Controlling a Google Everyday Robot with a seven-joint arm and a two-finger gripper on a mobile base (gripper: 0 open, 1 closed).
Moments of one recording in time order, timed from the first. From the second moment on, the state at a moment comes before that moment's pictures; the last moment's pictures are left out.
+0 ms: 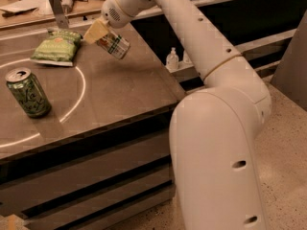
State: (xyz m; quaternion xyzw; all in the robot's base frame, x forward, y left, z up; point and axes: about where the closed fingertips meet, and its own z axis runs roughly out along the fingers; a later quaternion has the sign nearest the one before) arm 0.750 0.175 0.935 -0.54 0.72 0.26 0.34
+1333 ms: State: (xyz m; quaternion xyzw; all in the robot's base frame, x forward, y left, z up) arm 0.734 0.137 0.970 -0.46 0.57 0.48 0.49
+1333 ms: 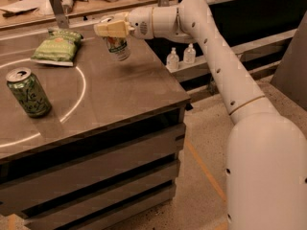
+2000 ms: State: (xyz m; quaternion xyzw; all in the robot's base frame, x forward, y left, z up) arm 0.731 0.138 0.963 -0.46 0.54 0.49 0.50
